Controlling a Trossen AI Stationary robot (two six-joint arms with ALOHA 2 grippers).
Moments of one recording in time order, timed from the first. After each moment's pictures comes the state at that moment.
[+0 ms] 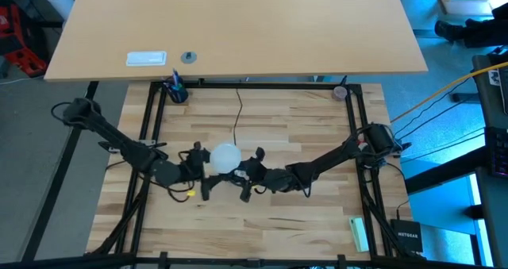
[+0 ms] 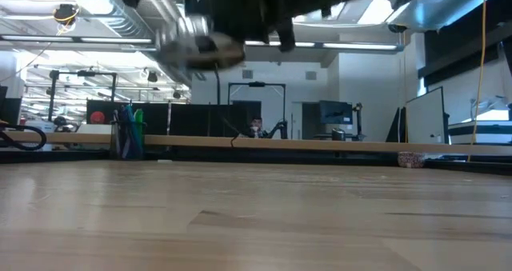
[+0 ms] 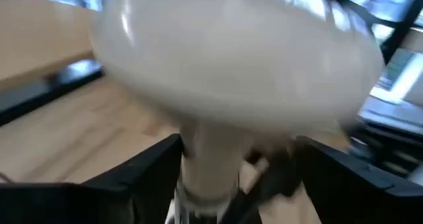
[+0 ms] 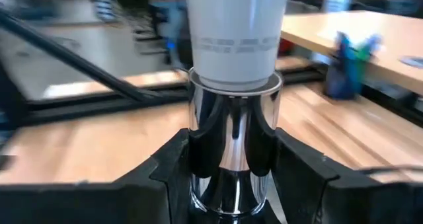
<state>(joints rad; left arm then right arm) -0.56 1.19 0.70 0.26 -0.80 -0.36 0.33 1.94 1.13 0.62 0.61 0.14</state>
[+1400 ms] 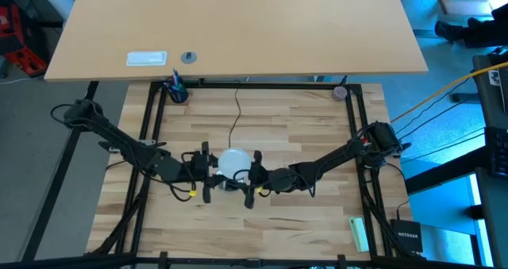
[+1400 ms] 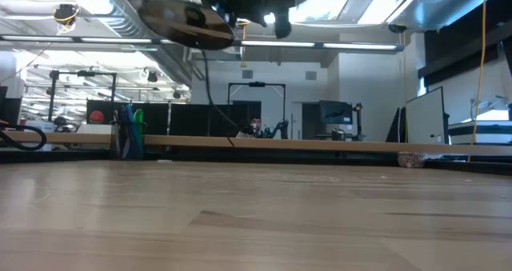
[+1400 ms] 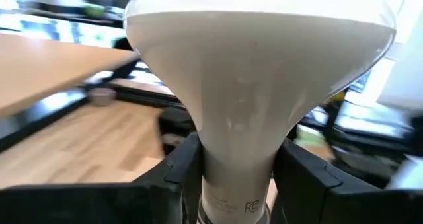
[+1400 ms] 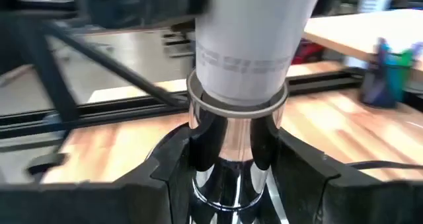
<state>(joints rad) -0.53 1.26 0.70 0.46 -0.67 -0.20 0.34 1.89 1.13 0.63 0.50 0.14</state>
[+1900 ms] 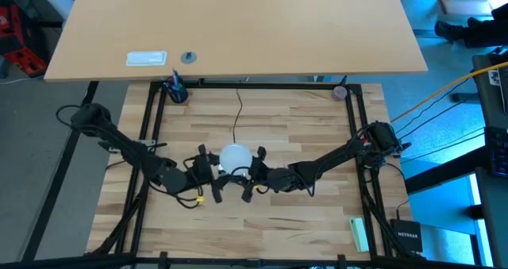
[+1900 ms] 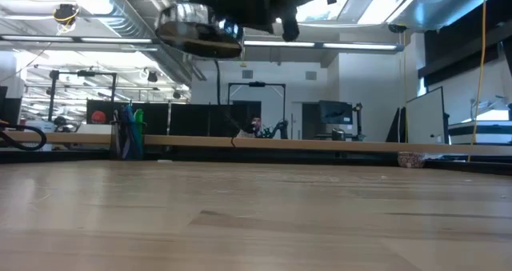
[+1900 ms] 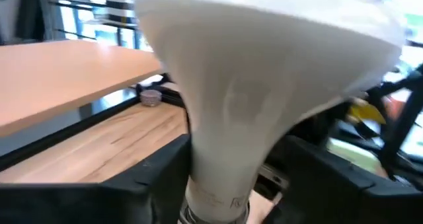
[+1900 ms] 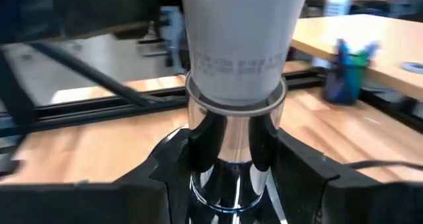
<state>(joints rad) -0.59 1.38 0.76 0.54 -0.96 -0.20 0.33 1.89 1.13 0.59 0.62 0.14</state>
